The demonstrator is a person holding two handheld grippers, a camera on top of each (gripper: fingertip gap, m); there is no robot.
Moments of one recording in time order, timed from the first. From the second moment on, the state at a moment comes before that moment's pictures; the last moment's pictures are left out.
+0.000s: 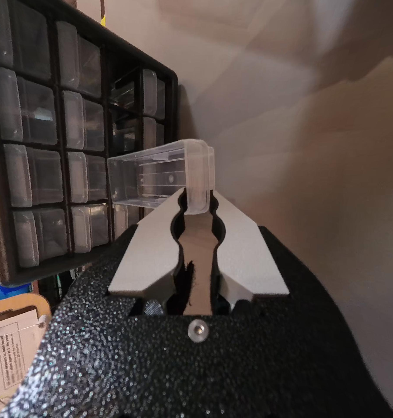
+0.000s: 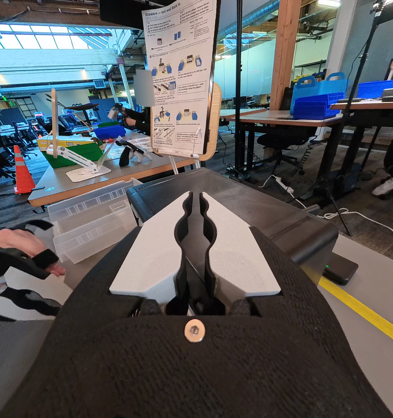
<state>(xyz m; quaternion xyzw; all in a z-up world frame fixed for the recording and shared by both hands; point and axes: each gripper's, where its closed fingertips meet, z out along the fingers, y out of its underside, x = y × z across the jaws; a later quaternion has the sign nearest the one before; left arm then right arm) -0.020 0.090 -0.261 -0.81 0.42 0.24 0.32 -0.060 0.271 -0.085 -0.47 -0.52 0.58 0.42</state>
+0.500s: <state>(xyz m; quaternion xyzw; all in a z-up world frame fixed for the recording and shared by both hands) -0.035 0.103 -0.263 -0.81 0.45 0.24 0.28 -0.060 0.271 -0.085 -0.47 -0.52 0.58 0.42</state>
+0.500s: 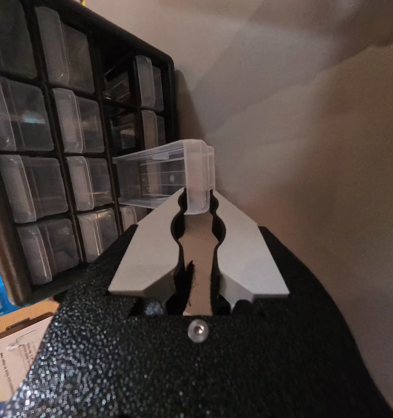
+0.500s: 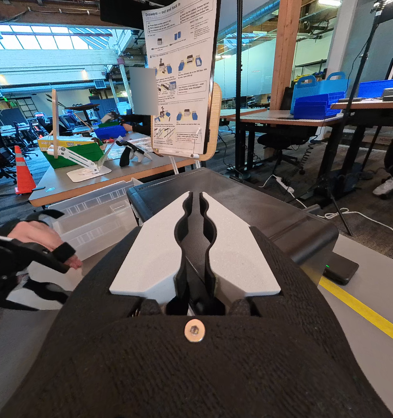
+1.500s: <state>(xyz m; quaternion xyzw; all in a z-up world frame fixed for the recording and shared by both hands) -0.065 0.174 -0.278 -0.81 0.30 0.23 0.44 -0.060 0.271 -0.085 -0.47 -0.51 0.58 0.42</state>
